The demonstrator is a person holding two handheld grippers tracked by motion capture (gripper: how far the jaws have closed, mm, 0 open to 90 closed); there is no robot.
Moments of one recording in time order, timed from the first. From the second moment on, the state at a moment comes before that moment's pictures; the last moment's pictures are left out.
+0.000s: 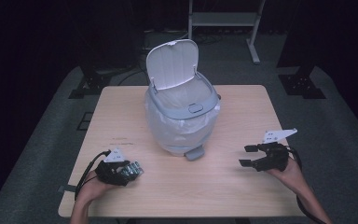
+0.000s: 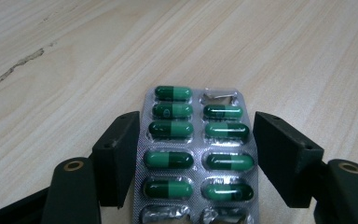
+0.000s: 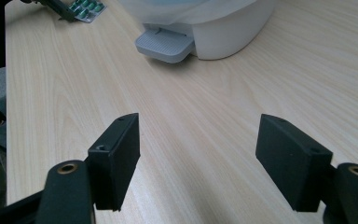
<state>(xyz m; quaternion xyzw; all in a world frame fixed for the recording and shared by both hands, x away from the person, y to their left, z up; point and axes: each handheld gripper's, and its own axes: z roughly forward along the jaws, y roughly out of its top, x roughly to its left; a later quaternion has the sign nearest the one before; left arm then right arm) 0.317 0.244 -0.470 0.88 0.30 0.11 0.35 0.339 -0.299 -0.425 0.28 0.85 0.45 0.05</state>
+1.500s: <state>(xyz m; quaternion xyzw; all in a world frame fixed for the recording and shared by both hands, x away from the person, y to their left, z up) 0.330 0.242 -0.377 0.90 0.25 0.10 0.33 0.339 -0.299 -0.431 0.28 0.85 0.44 0.05</state>
